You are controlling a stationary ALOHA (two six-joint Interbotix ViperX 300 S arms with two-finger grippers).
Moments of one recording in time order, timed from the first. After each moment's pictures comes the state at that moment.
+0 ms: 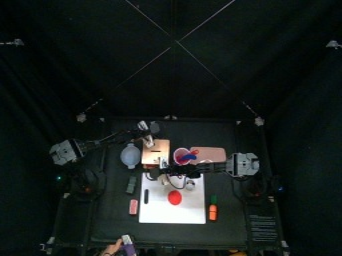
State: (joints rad) left arm 0.61 0.06 0.53 0.19 0.17 0.15; right arm -0.14 0.40 0.20 -0.44 0.18 0.01
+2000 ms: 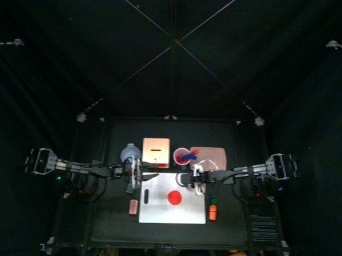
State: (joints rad) left arm -0.02 -0.34 1.02 -0.09 -0.78 0.17; right arm -0.01 -0.12 0.71 -0.10 0.54 0.03
